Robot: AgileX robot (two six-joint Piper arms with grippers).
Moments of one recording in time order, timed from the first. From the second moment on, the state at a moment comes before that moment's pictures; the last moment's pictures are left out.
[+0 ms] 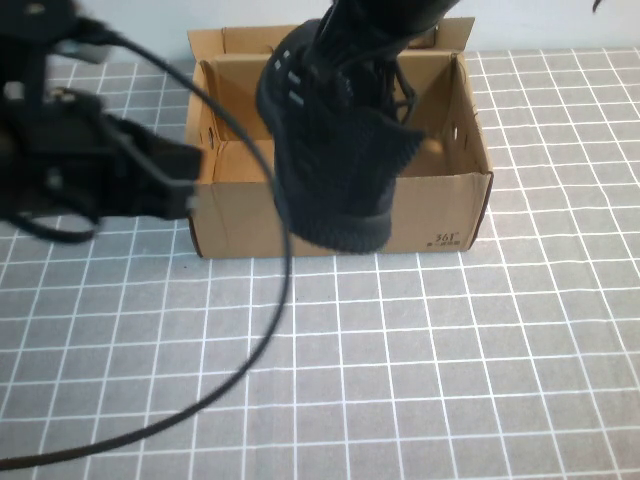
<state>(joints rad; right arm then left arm) 0.70 1.90 -2.29 -0.06 1.28 -0.13 -0.31 1.15 -1.08 -0.53 0.71 0.59</state>
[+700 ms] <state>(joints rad) 0.55 2.02 -2.38 0.15 1.29 -0.10 -0.64 1.27 -1.14 -0.59 0.45 0.89</state>
